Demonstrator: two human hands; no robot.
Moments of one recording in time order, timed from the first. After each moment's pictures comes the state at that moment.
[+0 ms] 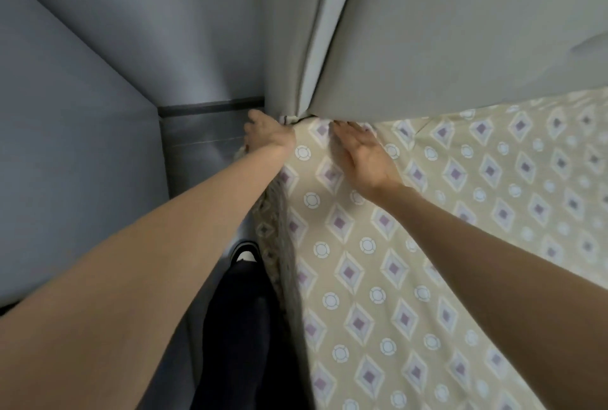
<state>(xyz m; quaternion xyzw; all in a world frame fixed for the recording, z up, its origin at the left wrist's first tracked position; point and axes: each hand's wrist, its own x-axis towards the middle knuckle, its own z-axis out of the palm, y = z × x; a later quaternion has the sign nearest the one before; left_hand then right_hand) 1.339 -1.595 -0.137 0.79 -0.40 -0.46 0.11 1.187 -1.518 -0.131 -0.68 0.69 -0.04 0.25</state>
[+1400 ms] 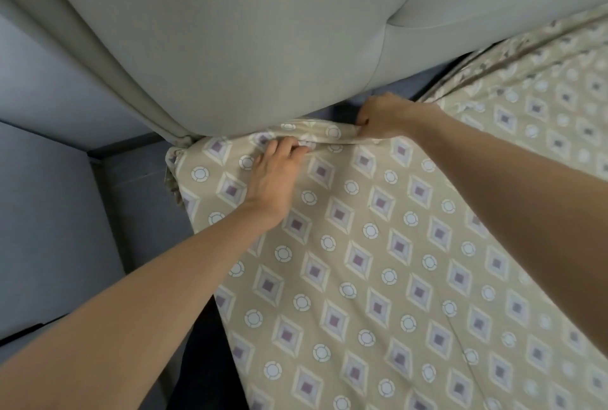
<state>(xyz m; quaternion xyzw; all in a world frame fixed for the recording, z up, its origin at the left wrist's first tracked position) 1.214 -1.509 -0.120 0.45 -0.87 -0.20 0.01 1.002 -1.544 -0.068 -0.57 0.73 0.25 0.27</state>
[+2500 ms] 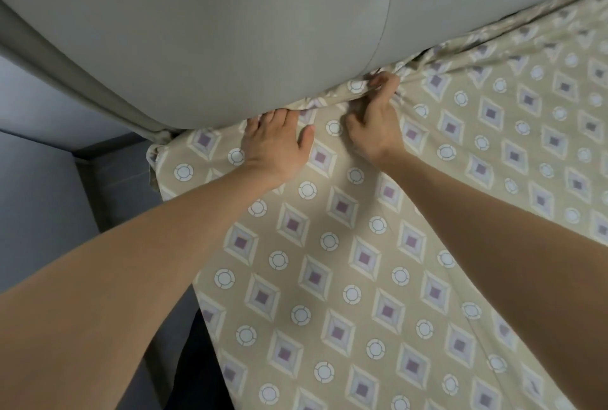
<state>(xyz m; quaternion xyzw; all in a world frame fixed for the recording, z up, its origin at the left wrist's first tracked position) 1.178 -1.554 -0.165 0.49 -0.85 -0.16 -0.05 1.020 -1.502 -0.143 -0.47 0.79 -0.30 0.24</state>
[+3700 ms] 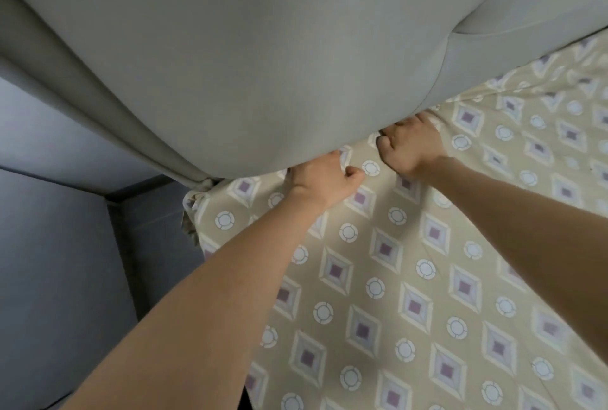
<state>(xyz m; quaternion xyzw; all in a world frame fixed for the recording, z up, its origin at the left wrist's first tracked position) 1.162 -1.572 -0.152 0.49 -0.85 -0.18 -0.09 0.998 -1.544 -0.155 -0.64 0.77 0.05 0.07</state>
